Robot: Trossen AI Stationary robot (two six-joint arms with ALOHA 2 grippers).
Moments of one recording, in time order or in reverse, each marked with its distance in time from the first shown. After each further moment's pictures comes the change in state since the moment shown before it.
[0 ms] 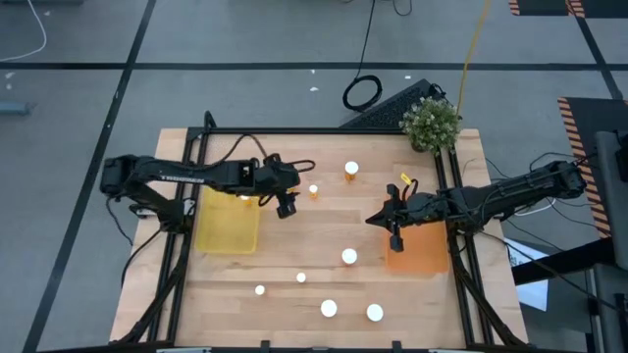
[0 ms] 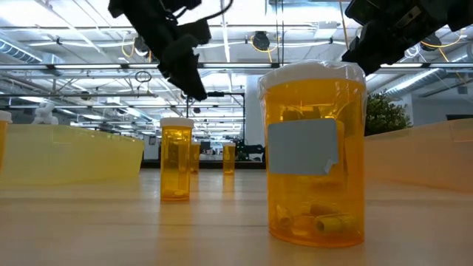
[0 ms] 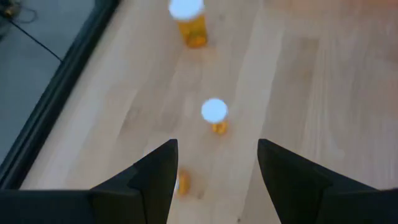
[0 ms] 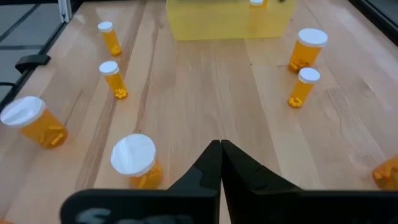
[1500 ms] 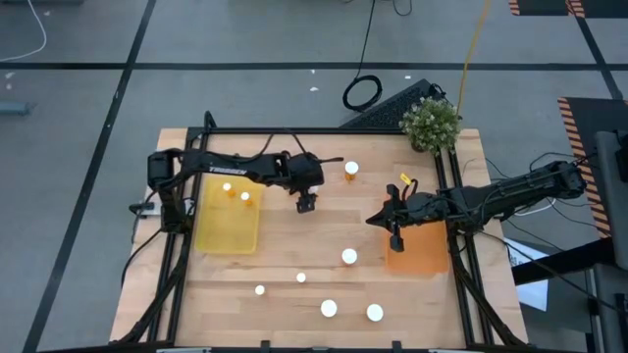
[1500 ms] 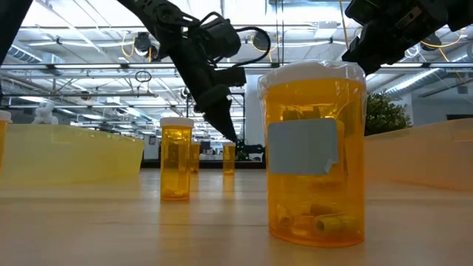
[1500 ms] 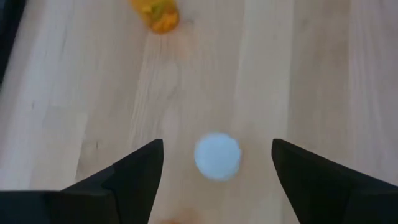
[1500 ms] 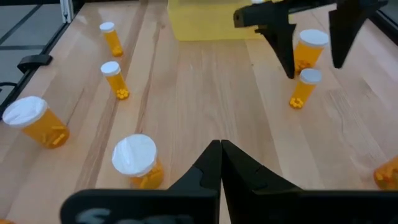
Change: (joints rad) left arm 0.119 0.358 0.174 0.083 0.183 0.195; right arm -0.002 0.000 0.001 -0.005 -0.009 -0.005
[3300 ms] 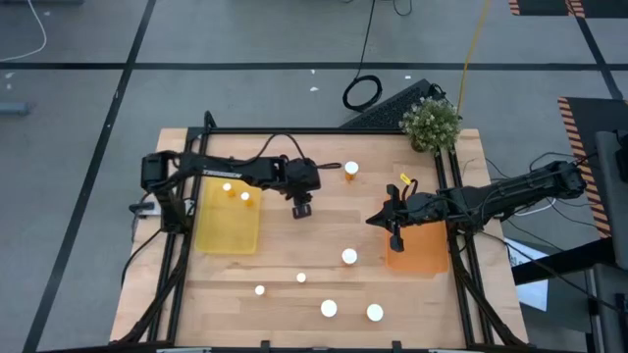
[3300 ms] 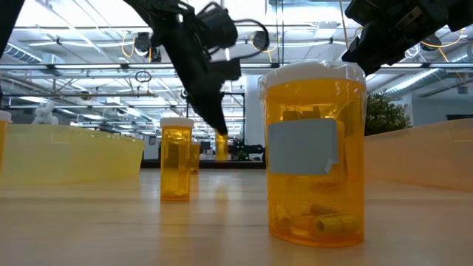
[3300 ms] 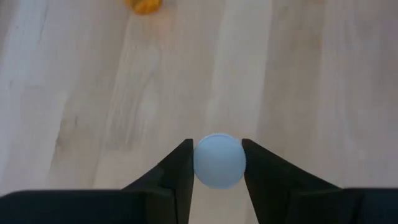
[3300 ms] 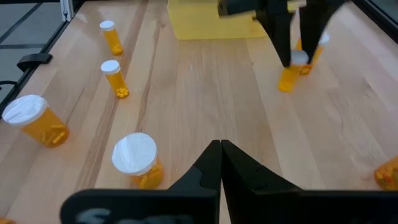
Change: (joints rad) left arm -0.053 -0.050 0.000 -0.105 -0.001 -0.097; right arm 0.000 0.000 0.000 -0.001 0.000 0.000
